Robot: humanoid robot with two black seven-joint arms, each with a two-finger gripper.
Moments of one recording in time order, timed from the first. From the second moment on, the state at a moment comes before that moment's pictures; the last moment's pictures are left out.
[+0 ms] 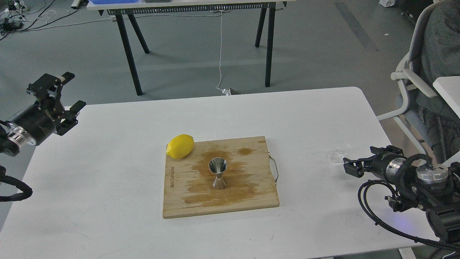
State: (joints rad) left arm -0.69 0.64 -0.52 -0.66 0.47 -0.49 -0.49; right arm 0.30 -0.46 1.07 0.92 0.58 -0.28 -0.22
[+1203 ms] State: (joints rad) left arm -0.68 0.61 -0.52 -0.61 0.47 -0.49 -0.49; right arm 0.42 -0.32 1.06 0.78 0.50 -0.27 -0.21
